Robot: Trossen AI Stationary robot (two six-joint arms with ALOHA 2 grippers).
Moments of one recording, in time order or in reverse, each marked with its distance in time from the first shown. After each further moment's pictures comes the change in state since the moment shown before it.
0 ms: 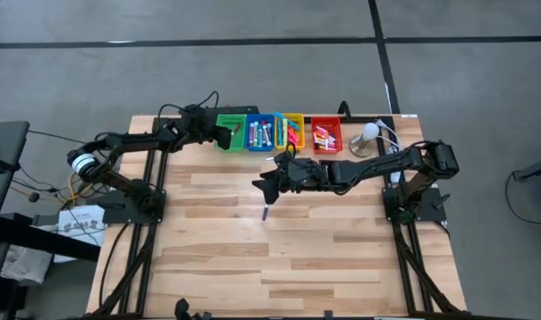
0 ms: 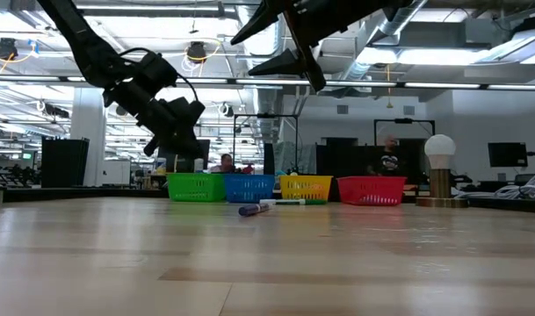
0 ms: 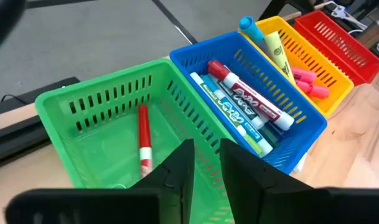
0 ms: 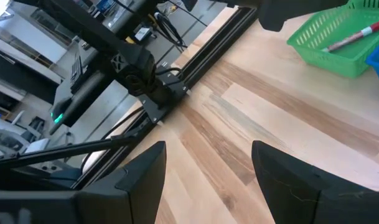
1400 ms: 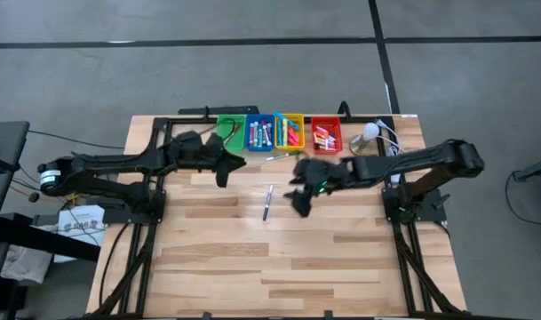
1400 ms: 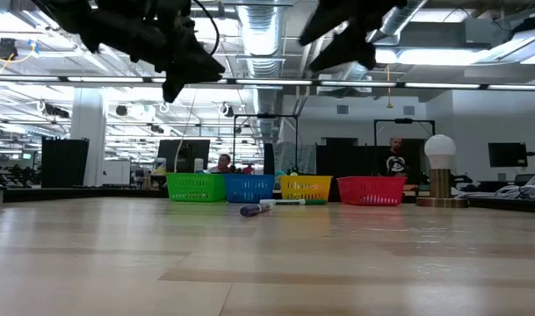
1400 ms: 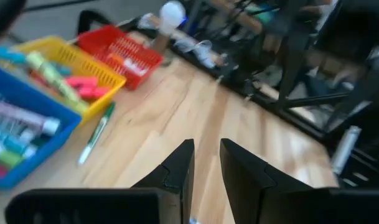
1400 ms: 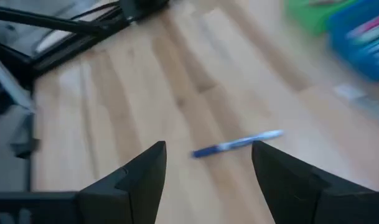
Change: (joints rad) left arm -0.500 -0.365 -0.001 -0.090 0.021 -0.133; right arm 0.055 -0.204 0.000 -0.520 -0.081 -0.249
